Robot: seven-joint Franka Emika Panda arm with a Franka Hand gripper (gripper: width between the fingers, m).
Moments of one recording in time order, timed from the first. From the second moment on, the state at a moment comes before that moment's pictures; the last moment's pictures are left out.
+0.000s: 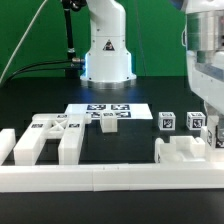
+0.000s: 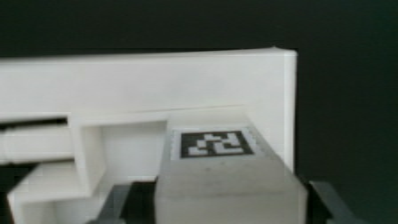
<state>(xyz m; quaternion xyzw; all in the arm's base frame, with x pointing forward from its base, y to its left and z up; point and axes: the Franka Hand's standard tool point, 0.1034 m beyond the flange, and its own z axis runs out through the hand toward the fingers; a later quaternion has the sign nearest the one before) 0.650 0.115 0.066 -0.65 0.76 0.00 0.06</state>
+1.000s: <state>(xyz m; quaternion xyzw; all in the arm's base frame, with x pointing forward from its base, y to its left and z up) 0.654 0.102 0.097 -0.63 0.77 -0.01 0.09</state>
